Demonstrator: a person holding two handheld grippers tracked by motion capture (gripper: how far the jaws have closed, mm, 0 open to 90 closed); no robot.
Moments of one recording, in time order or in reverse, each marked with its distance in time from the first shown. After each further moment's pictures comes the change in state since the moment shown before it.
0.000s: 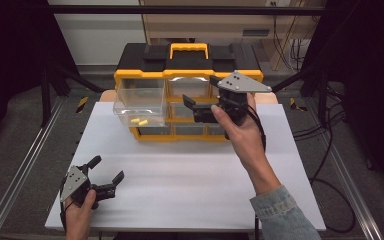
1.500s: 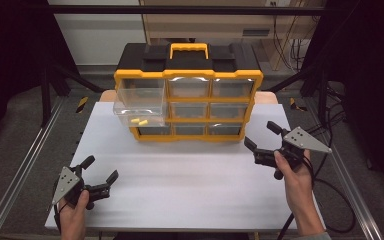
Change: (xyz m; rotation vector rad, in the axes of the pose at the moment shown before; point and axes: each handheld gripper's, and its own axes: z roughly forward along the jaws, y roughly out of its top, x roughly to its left) left arm 0.007 0.003 -0.012 -0.041 0.025 -0.008; right arm -0.066 -0.133 -0.116 0.001 -0.139 0.066
